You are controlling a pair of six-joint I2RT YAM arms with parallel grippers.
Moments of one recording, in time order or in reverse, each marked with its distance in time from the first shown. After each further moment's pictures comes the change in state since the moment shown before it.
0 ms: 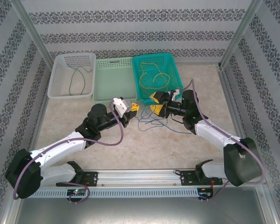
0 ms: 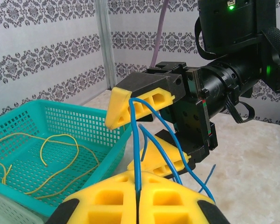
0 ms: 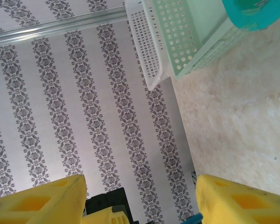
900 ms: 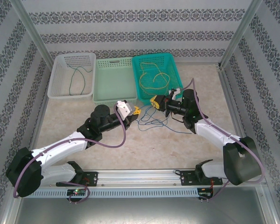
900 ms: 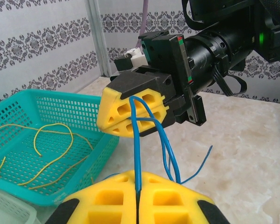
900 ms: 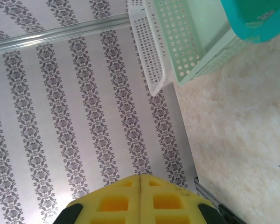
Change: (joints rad) left arm -0.025 0.015 0.000 -0.057 -0.004 0.055; right arm -0.017 0.010 0.010 0.005 0.016 -0.003
